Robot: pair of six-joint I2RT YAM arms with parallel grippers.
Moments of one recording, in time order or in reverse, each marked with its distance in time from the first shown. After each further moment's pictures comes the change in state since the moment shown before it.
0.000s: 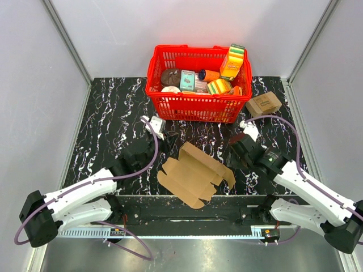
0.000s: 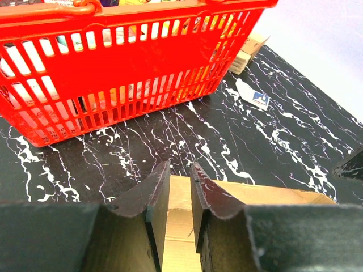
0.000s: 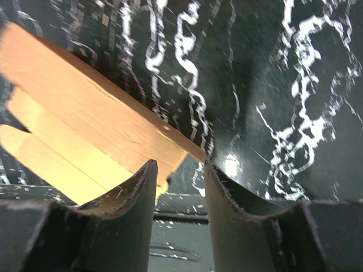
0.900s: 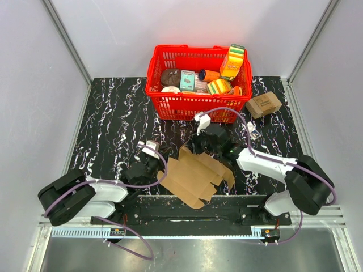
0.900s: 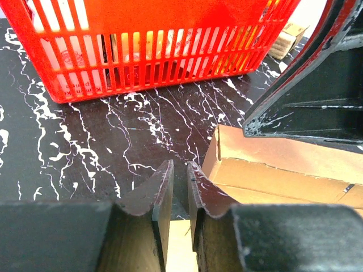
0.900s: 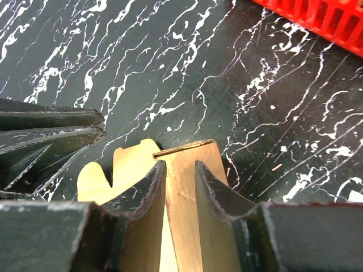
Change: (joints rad) left arm 0.000 0.322 -0.472 0.887 -0.097 0.055; right arm 0.002 0.495 -0.144 1.094 -0.414 -0.453
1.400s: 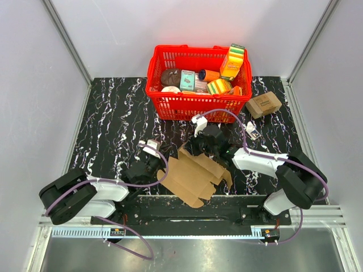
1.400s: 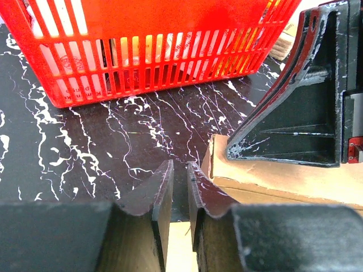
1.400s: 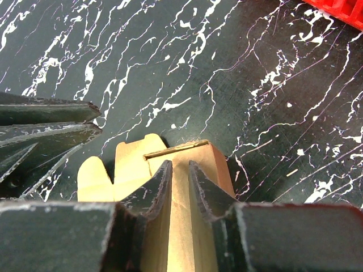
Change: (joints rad) left arm 0.000 -0.001 0.016 -0.006 -0.001 0.019; right arm 0.000 0.064 -0.013 0.064 -0.035 0.007
